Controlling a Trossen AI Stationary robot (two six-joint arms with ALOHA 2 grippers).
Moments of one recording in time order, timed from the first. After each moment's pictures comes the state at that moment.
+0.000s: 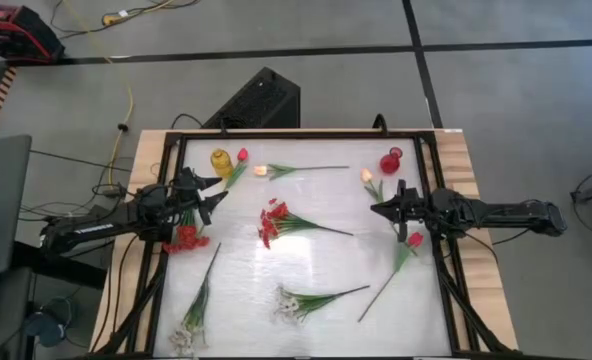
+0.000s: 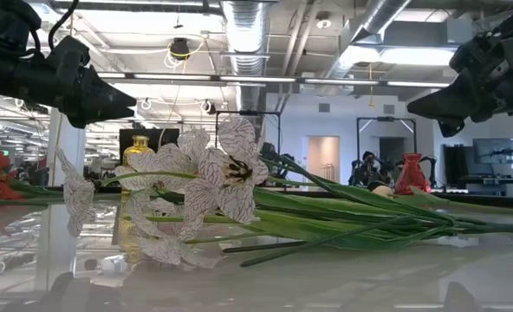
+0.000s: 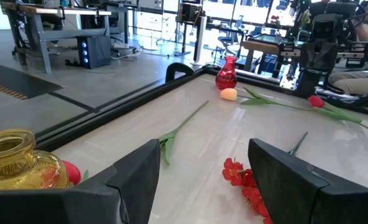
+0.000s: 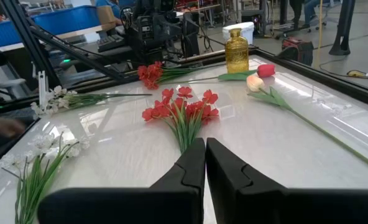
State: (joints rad) left arm 0.27 0.10 0.02 0.02 -0.21 -0.14; right arm -0.06 0.16 0.01 0.01 0.08 0.20
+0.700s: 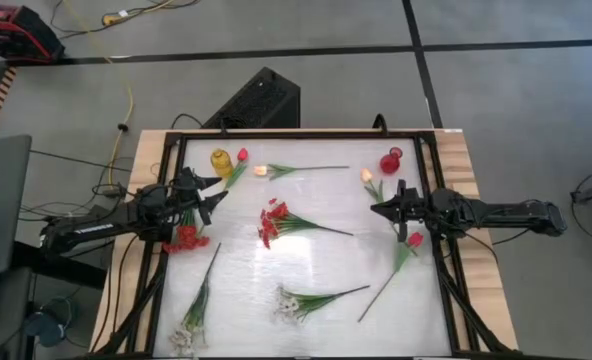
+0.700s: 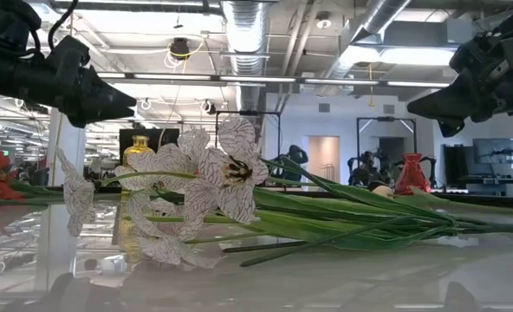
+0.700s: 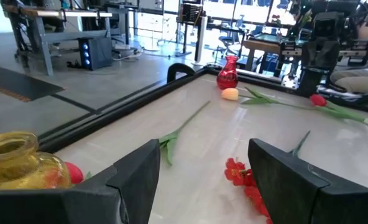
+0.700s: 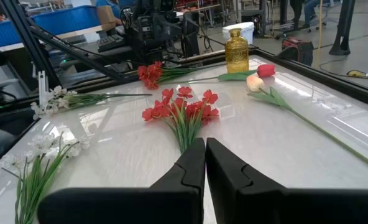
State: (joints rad) left arm 0.27 0.10 0.02 0.02 -0.22 -0.11; right arm -0.06 0.16 0.01 0.01 0.08 0.20
